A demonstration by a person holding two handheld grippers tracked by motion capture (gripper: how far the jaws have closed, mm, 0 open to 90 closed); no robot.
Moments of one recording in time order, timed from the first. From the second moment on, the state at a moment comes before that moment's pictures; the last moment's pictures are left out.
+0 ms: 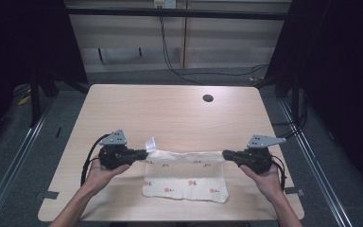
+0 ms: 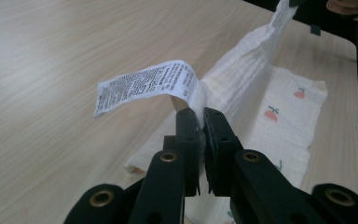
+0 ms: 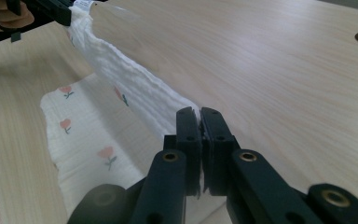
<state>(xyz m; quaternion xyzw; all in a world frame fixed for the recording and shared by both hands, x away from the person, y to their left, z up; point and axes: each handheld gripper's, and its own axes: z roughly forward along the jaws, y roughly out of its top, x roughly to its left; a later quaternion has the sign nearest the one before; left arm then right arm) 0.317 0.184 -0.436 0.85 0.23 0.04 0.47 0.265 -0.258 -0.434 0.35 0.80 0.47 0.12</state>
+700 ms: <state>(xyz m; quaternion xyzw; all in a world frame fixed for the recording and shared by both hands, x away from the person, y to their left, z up) 0.289 0.177 -0.474 0.88 0.22 0.00 0.42 0.230 -0.251 -0.471 0.35 0.83 0.43 0.09</state>
